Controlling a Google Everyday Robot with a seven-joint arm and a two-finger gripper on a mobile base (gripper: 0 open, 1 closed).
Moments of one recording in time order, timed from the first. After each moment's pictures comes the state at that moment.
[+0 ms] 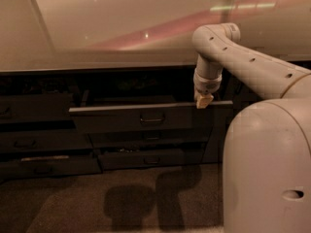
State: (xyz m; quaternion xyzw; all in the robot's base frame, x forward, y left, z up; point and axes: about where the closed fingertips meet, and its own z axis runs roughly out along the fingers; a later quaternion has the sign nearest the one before) arm 0.680 -0.188 0.681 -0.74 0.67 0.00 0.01
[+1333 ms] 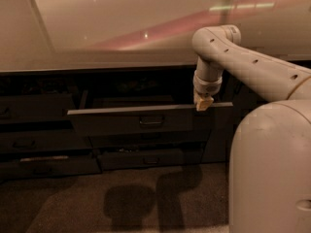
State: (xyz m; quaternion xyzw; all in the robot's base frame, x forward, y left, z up) arm 0.666 -0.186 0.681 -0.75 0.66 0.00 0.01
